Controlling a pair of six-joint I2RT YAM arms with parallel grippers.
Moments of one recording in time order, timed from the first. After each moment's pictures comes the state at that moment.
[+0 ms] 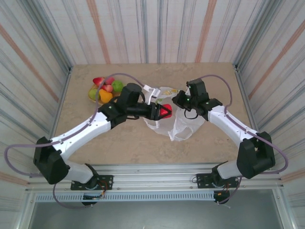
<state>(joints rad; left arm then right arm) -0.77 1.43 1.19 -0.30 0.52 -0.53 0.42 1.41 1.03 -0.28 -0.26 0.86</state>
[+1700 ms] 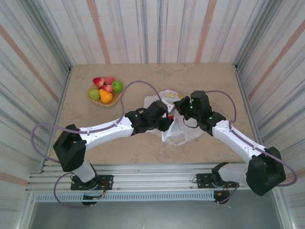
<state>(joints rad) -0.98 1.63 1.20 -0.34 -0.07 -0.37 0.49 1.20 0.80 -0.09 -0.14 1.30</state>
